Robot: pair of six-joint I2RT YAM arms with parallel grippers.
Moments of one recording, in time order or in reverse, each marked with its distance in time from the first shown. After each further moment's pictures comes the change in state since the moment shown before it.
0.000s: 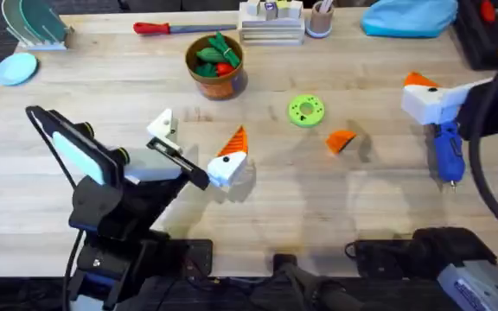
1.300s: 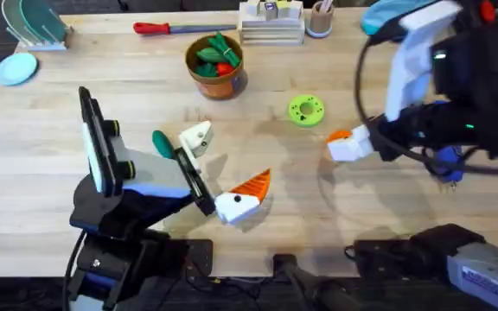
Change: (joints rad) left arm 0.000 0.000 0.000 -0.014 0.436 0.000; right arm 0.265 0.440 0.015 -0.199 -0.153 0.093
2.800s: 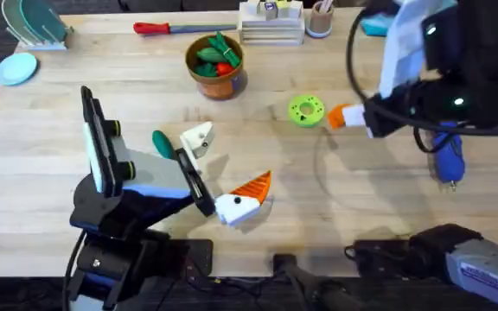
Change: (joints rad) left arm 0.000 0.000 0.000 -0.001 0.016 0.000; right arm 0.012 0.101 0.083 0.095 0.045 0.029
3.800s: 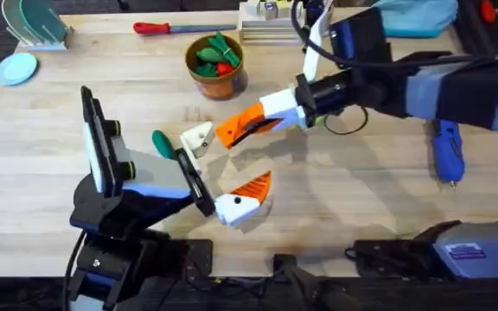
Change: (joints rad) left arm 0.000 0.000 0.000 0.000 0.000 0.000; right arm 0.161 0.464 0.025 0.629 -1.077 0.685
